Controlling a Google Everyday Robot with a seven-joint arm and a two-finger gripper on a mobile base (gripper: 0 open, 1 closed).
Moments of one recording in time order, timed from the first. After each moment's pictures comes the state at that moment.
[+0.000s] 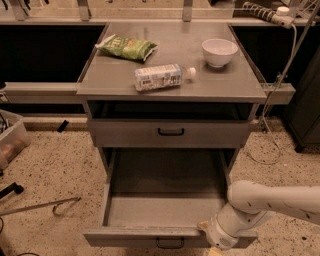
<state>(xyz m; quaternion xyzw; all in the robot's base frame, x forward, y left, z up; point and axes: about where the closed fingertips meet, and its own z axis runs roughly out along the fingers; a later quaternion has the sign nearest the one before) 0.332 -0.131 0.456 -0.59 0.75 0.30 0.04</state>
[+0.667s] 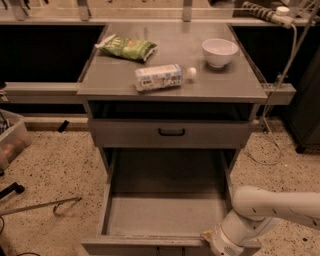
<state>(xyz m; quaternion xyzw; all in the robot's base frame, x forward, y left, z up) 0.305 -0.136 0.463 -0.57 0.75 0.32 0.01</state>
